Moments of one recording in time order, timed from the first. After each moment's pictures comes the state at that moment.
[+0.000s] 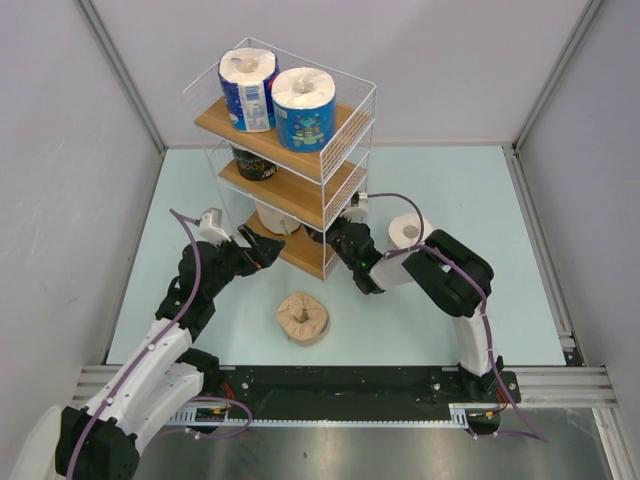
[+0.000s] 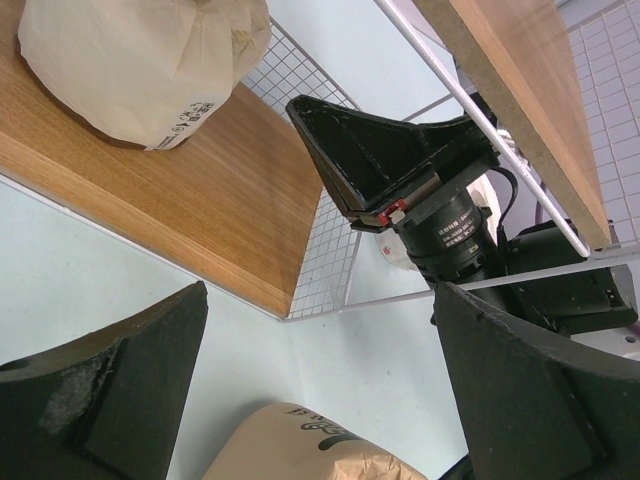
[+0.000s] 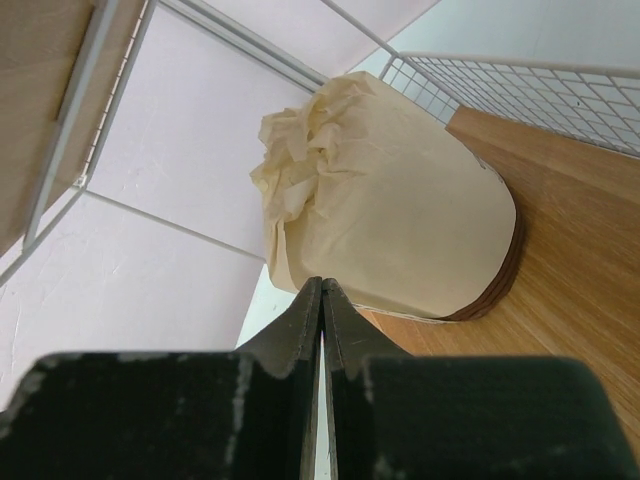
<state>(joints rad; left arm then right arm) -0.32 0.74 0.45 0.03 0.17 -0.75 0.81 2.05 0.97 1.12 0.23 0.99</state>
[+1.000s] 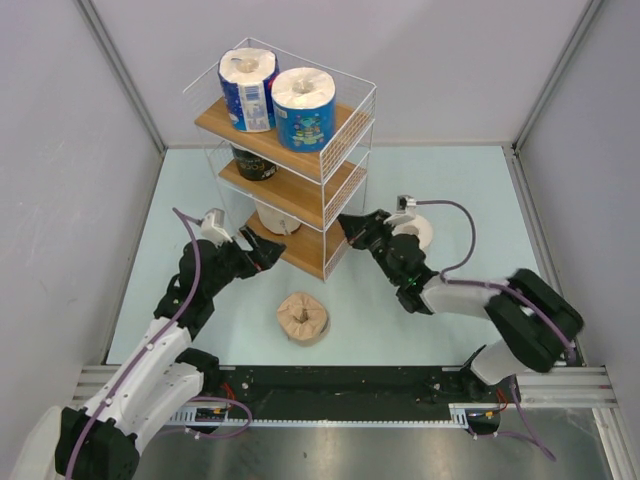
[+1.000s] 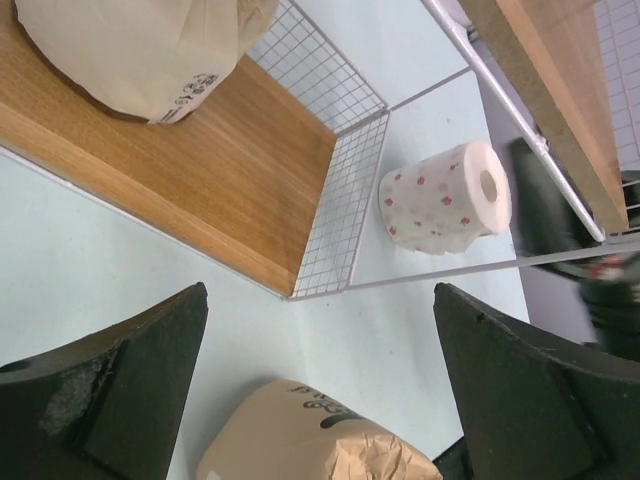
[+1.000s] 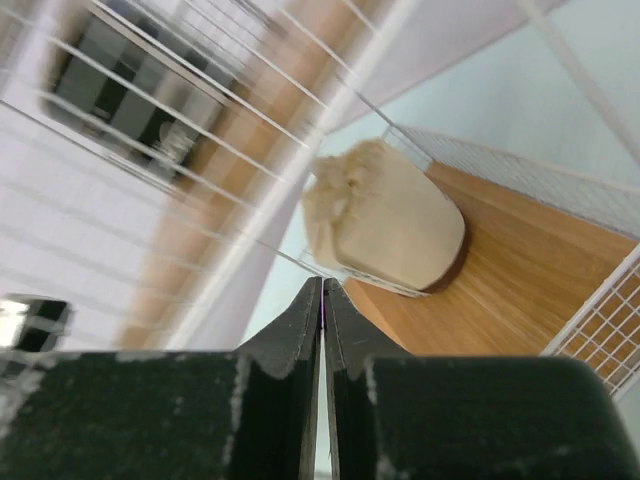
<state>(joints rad) -0.32 0.74 0.47 -0.03 0.19 -0.75 0.76 1.56 0.61 1.03 0.26 0.90</state>
